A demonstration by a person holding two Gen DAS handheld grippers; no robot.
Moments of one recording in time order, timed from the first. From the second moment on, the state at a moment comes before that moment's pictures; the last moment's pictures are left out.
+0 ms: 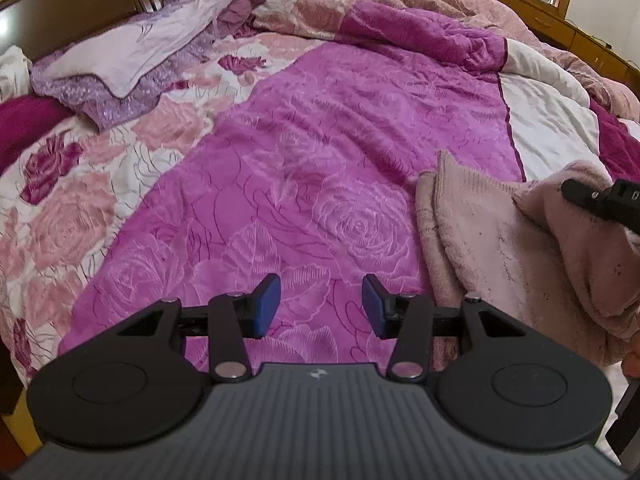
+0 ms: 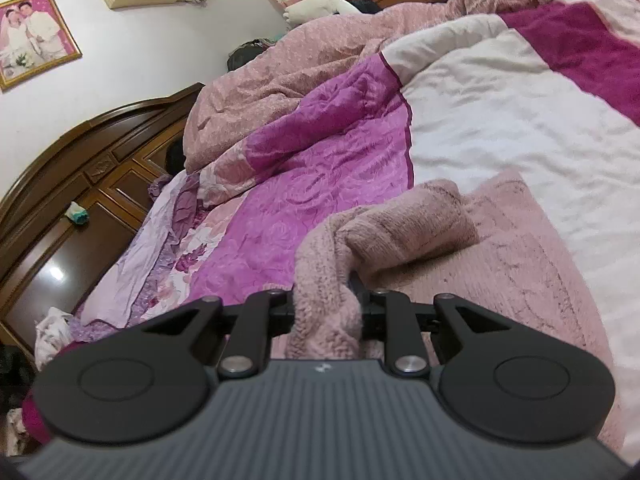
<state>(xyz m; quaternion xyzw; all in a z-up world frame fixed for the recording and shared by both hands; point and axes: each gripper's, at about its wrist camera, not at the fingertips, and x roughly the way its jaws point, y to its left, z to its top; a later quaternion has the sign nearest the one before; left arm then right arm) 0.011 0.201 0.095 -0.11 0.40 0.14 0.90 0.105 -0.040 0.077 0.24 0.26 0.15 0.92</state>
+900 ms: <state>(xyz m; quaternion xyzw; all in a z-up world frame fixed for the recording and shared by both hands) 0.014 0.213 0.073 -0.12 0.42 0.16 0.89 0.105 0.038 0.065 0.14 0.31 0.19 0.92</state>
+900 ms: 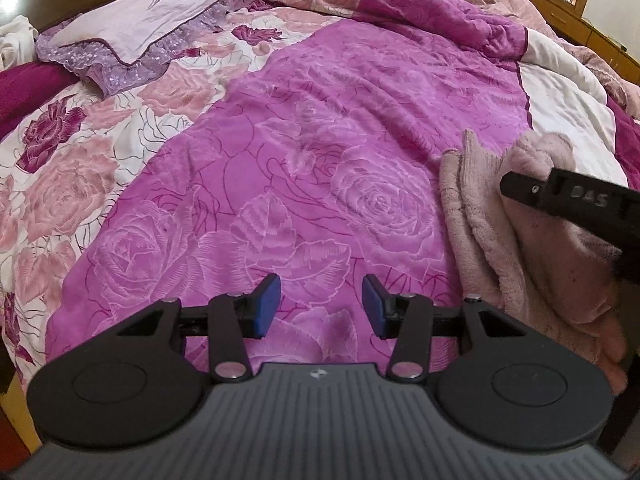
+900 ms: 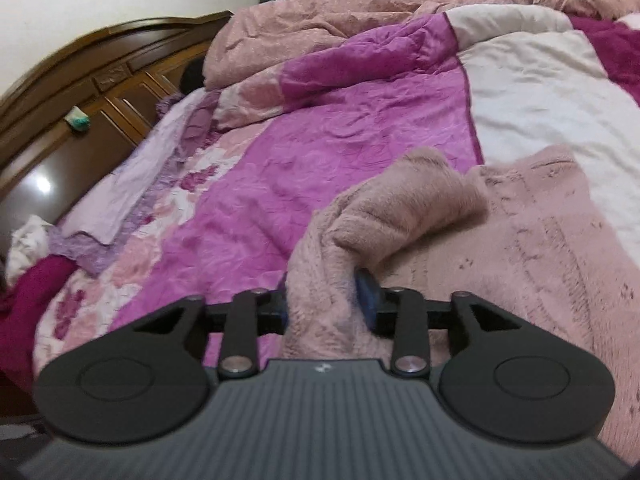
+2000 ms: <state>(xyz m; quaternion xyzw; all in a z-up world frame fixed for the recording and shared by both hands) 0.060 0.115 0.094 -0.12 0.42 -0.05 0.90 0.051 -0.108 0.061 0.18 0.32 0.11 0.92</state>
